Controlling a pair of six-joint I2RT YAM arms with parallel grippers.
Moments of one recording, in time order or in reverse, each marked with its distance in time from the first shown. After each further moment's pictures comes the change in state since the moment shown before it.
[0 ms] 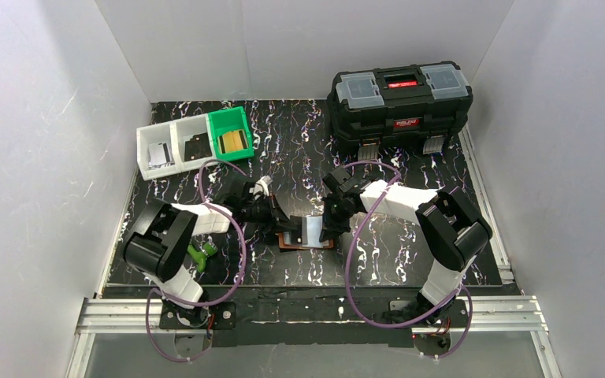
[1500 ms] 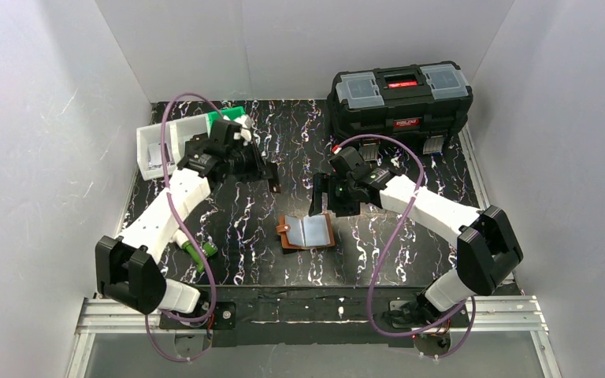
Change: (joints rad) left arm 0.035 -0.253 0.575 -0.789 -0.407 0.287; right arm 0.005 -0.223 0.111 -0.087 0.145 -0.122
